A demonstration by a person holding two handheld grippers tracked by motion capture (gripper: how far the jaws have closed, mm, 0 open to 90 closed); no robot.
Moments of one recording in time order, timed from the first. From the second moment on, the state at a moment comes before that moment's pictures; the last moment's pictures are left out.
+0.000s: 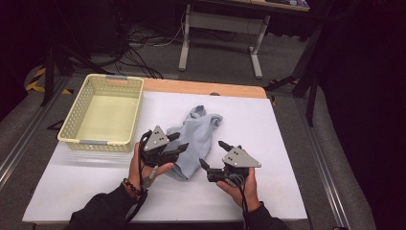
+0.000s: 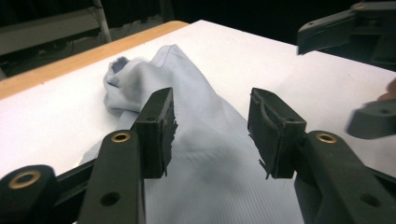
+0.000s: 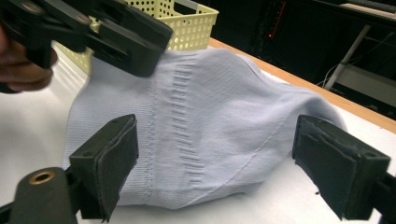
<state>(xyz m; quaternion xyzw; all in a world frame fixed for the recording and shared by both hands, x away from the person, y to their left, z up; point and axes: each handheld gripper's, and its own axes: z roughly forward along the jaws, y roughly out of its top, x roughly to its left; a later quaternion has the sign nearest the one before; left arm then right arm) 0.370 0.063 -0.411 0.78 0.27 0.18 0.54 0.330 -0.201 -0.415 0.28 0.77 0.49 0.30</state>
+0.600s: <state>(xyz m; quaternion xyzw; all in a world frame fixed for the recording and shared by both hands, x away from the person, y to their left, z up) 0.324 0.139 -0.406 0.80 0.23 0.26 0.48 0.312 -0.165 -0.418 0.23 0.81 0.47 0.26</state>
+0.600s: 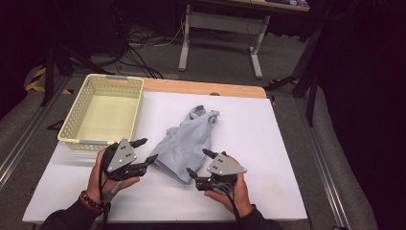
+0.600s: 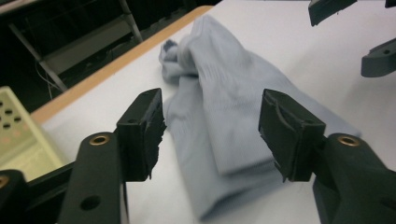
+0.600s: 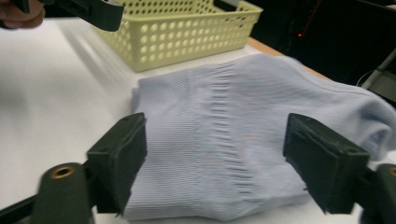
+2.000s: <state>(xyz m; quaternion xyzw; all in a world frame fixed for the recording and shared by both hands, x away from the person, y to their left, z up) 0.352 0.129 -0.473 0.88 0.25 0.15 0.37 0.313 -0.126 -0.445 0.20 0.85 0.42 0.25</state>
